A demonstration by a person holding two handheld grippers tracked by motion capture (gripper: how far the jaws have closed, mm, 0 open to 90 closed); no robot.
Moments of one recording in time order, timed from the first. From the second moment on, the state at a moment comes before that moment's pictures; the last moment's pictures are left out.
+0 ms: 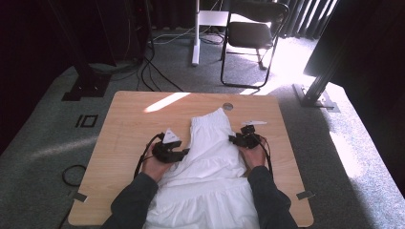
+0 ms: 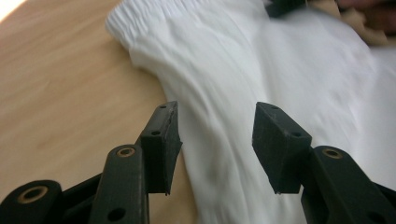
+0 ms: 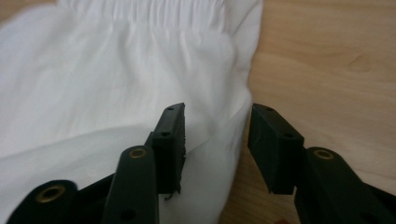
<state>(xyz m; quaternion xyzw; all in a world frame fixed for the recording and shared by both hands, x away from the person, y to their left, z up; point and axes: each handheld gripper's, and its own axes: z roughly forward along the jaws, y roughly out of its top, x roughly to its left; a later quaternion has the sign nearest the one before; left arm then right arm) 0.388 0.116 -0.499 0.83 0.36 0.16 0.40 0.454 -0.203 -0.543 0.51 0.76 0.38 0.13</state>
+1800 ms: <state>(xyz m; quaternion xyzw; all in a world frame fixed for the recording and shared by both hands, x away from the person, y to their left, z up) 0.361 0.094 -0.528 0.86 0.32 0.11 0.37 0.454 -0.165 -0.538 0.49 0.78 0.32 0.20</state>
